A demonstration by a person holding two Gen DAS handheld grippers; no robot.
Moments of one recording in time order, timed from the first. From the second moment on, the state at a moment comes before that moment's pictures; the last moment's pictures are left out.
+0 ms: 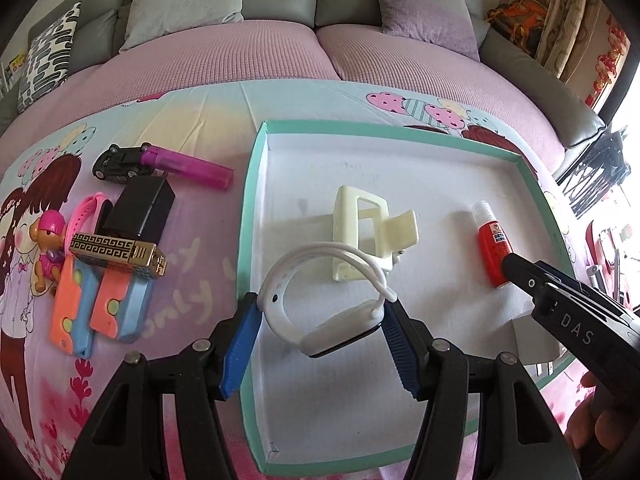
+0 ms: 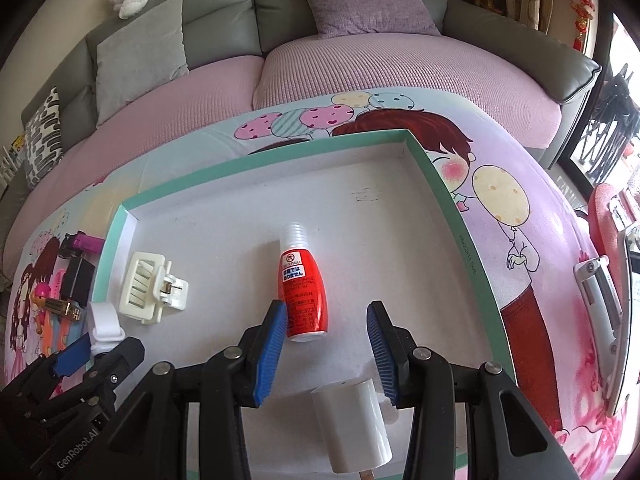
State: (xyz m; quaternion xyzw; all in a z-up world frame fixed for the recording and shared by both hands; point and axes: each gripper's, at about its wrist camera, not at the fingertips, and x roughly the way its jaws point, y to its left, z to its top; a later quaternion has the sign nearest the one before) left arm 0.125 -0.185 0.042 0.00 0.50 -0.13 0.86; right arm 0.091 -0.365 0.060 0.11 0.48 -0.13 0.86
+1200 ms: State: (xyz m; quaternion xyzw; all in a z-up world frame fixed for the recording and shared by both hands) left arm 0.129 -0.126 0.072 -0.04 0.46 -0.04 0.89; right arm 0.084 -0.347 0.081 0.06 0.47 -0.13 0.87
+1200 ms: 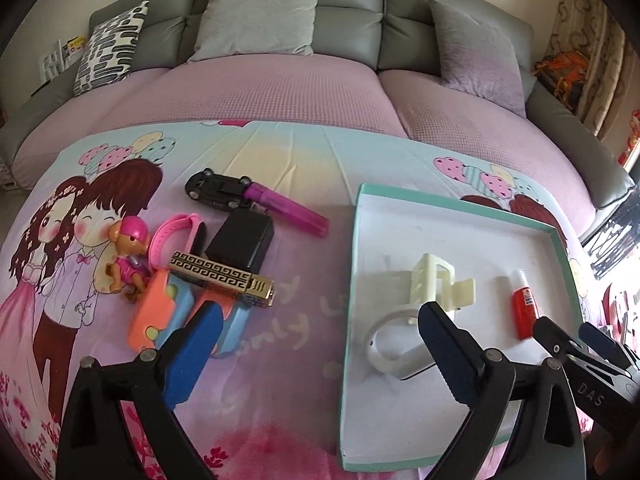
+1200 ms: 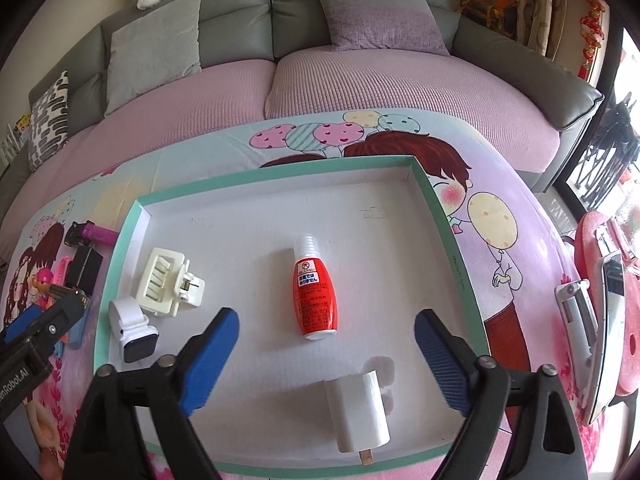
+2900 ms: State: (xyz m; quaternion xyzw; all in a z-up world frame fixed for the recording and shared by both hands) left arm 0.119 0.055 0.055 -0.14 0.47 0.14 0.86; right arm 0.110 -0.150 0.069 -0.03 0.44 0.12 0.89
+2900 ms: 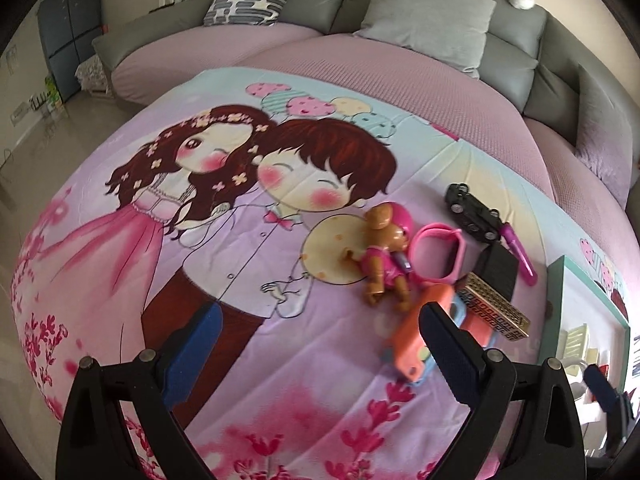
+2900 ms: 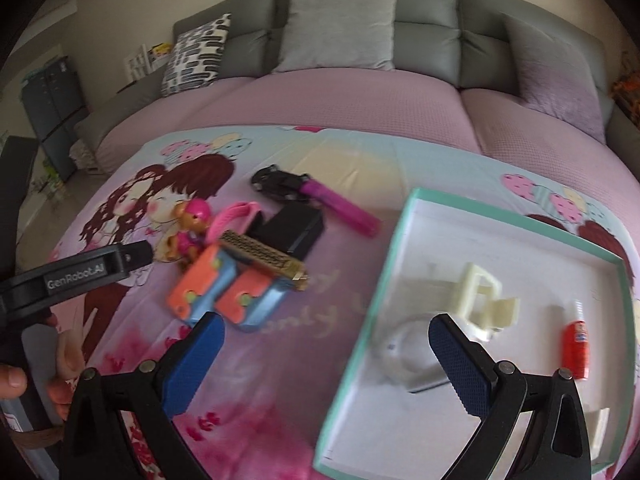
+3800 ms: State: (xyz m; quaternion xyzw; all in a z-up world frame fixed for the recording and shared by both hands) left arm 0.121 0.093 0.020 -0.20 0.51 0.15 0.83; right arm 0.168 -0.094 0.036 -0.07 0.45 0.12 0.88
